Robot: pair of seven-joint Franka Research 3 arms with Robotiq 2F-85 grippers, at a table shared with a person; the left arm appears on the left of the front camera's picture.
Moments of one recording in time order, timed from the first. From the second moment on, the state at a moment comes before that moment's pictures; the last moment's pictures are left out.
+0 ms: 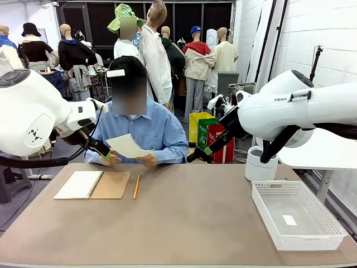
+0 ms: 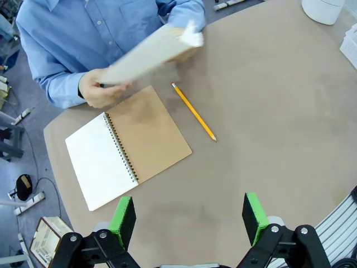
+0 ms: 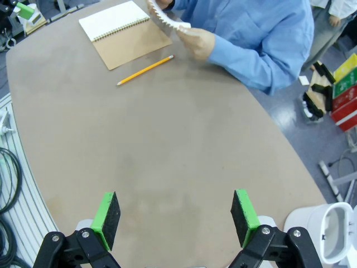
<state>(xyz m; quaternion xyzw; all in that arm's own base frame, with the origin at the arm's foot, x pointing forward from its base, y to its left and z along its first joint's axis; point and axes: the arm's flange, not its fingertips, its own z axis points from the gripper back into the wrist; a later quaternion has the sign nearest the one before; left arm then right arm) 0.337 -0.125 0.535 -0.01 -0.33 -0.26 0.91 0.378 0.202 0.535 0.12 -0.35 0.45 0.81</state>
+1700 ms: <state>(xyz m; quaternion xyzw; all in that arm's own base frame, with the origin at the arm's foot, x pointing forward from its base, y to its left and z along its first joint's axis) 0.337 -0.125 0.535 -0.01 -0.33 -0.26 0.91 0.382 0.198 0.532 0.17 -0.33 0.38 0.85</state>
